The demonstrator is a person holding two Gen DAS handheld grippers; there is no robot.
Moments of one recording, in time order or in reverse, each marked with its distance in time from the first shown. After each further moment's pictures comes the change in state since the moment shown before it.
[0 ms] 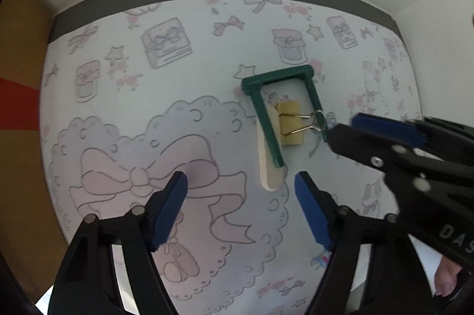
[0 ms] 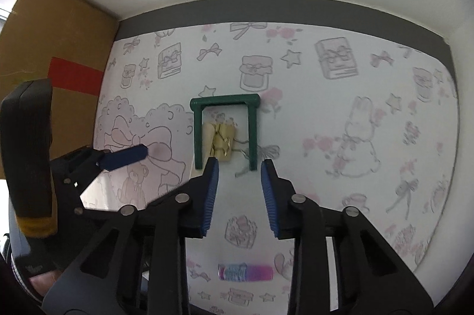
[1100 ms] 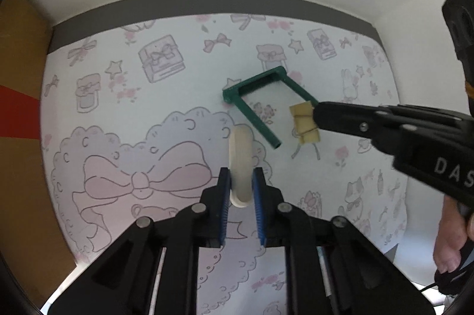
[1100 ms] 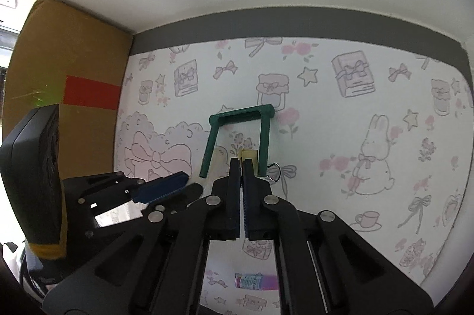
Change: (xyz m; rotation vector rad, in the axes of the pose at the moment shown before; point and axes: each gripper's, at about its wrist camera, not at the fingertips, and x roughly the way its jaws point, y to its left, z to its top) left arm -0.036 0.011 -0.012 0.016 -0.052 -0.069; right arm -0.009 0.000 0.014 0.027 -0.023 0.105
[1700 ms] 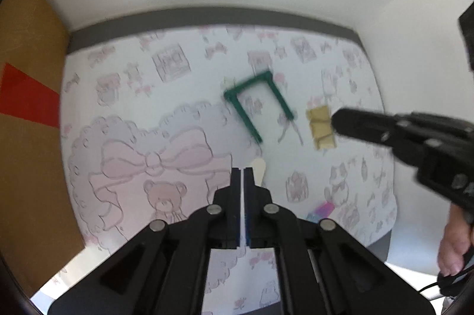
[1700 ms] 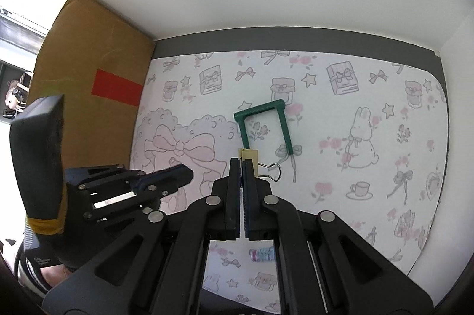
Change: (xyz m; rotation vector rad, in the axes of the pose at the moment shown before) left arm -0.019 -0.003 -0.017 0.040 0.007 -0.001; right arm -0.045 0.029 -0.029 -0.022 -0.072 -0.037
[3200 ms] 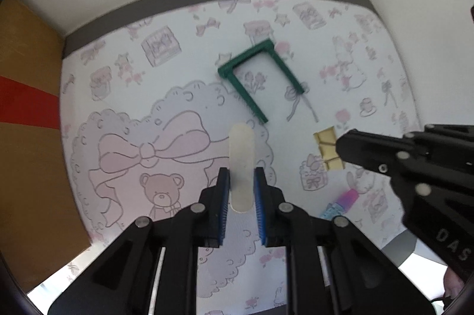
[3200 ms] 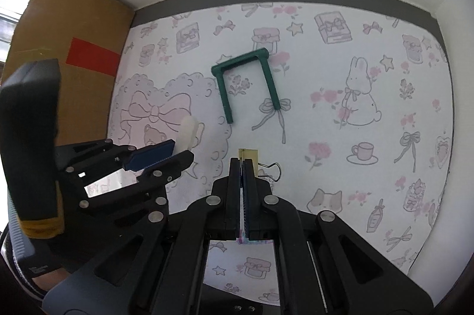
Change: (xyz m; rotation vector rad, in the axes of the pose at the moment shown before) left arm 0.020 -0.019 -0.036 0.064 -0.001 0.132; right arm 0.022 -0.016 -0.032 0.020 0.078 -0.046
